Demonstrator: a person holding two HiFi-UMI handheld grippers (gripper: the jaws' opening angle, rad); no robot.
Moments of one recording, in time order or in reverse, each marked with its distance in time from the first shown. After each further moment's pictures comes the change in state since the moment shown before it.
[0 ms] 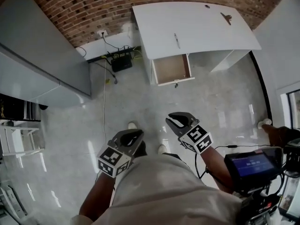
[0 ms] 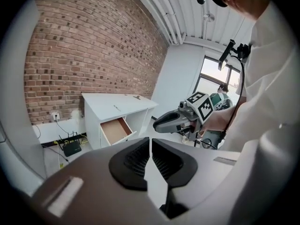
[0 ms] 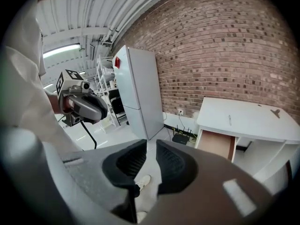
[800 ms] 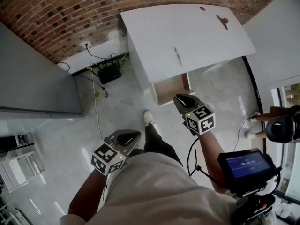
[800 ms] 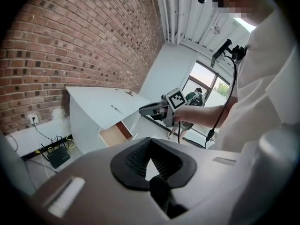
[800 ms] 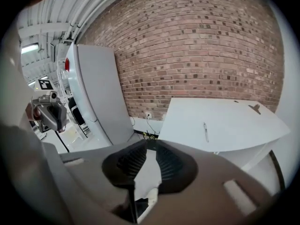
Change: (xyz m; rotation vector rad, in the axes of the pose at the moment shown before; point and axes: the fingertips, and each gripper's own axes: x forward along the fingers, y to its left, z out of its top) left arm 0.055 0.191 0.084 0.004 0.103 -0.283; right arm 0.124 -0.223 0.100 0.212 0.012 -0.315
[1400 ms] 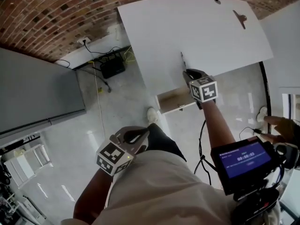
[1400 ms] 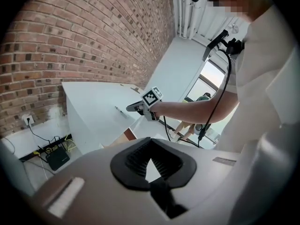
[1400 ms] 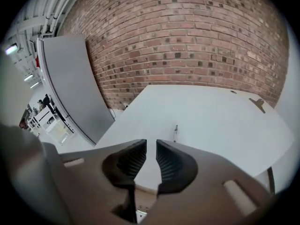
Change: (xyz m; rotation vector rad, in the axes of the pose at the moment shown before) left arm 0.099 0.078 0.079 -0.065 0.064 0.024; right arm 0.144 -0.215 0.024 0.050 0.164 -0.090
